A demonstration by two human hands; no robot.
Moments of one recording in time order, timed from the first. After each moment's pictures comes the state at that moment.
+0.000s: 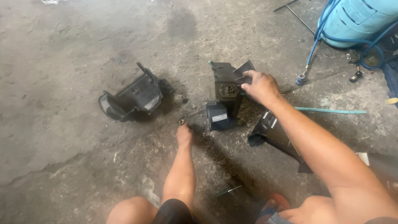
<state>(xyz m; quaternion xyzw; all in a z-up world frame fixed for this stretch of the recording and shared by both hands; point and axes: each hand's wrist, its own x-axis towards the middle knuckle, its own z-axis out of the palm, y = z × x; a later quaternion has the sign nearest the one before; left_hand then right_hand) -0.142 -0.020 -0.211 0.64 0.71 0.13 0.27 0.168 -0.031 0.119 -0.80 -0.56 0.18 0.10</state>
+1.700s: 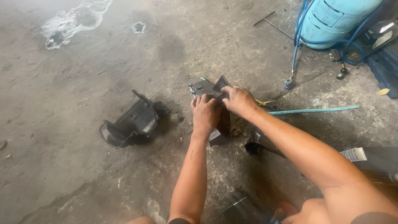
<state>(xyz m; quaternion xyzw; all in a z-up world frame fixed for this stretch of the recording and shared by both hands) -0.008 -0.013 0.094 0.85 0.43 0.28 0.12 0.153 -0.035 0.116 -0.76 -0.61 0.18 0.15</state>
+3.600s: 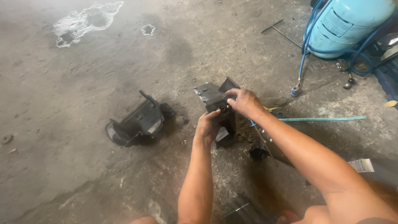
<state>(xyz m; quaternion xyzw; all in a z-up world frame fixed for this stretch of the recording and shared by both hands) -0.023 0.000 0.039 0.26 0.26 0.37 0.85 0.158 -0.020 0.110 -0.76 -0.57 0.23 0.22</state>
